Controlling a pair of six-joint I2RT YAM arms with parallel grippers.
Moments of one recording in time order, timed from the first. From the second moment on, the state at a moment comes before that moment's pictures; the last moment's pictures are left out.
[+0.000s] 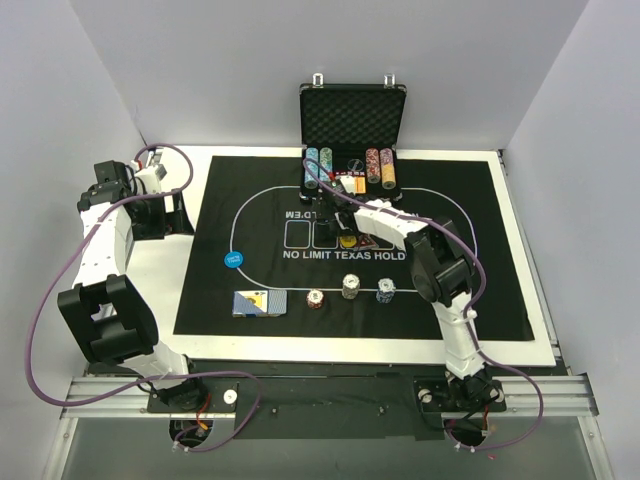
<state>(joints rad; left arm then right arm) 0.31 1.58 1.40 -0.91 0.38 0.14 0.60 2.20 1.62 -0.44 0.31 0.40</state>
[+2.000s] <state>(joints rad) 0.31 1.55 1.40 -0.91 0.37 0.16 0.31 2.06 1.41 -0.47 0.39 0.55</state>
